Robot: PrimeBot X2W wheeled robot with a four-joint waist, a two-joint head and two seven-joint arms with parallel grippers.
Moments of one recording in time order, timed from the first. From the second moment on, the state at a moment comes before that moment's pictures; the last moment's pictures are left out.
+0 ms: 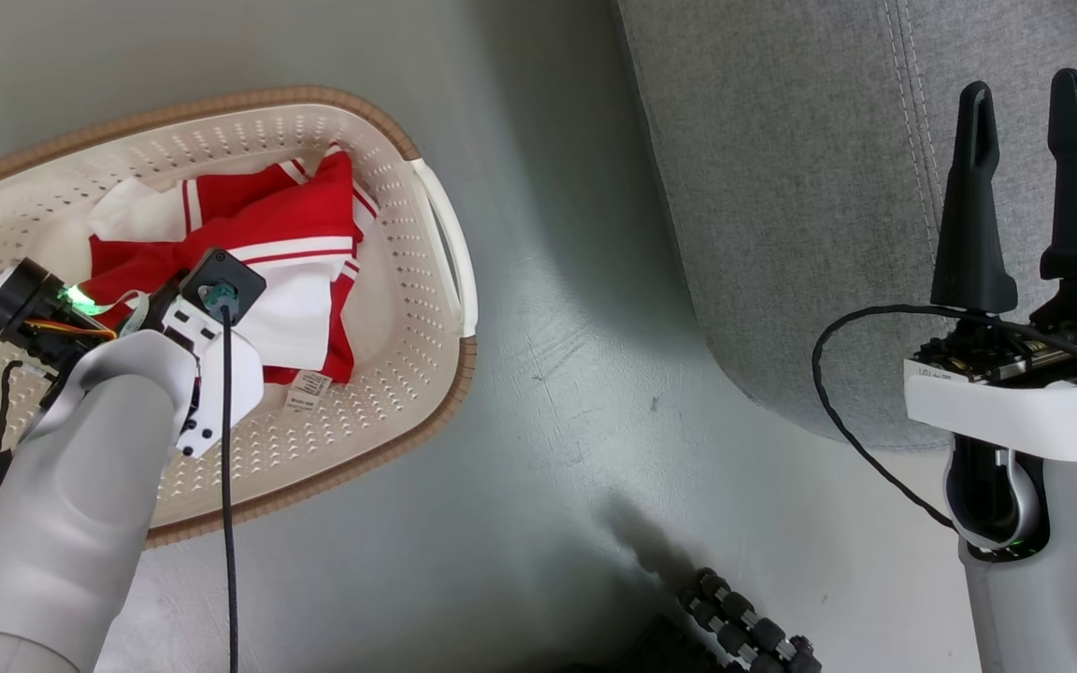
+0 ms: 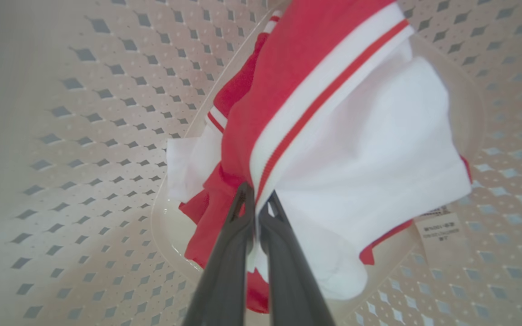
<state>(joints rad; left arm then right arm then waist) -0.92 0.30 -0.55 1.12 0.17 0.00 0.01 -0.37 -0.04 -0.01 -0.05 0.31 0.12 -0.25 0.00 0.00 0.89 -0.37</state>
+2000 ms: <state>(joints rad) -0.66 0.20 -0.44 0.68 0.01 0.18 -0.24 -0.37 -0.04 -0.04 0.07 0.17 0.12 -0.26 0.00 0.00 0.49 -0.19</state>
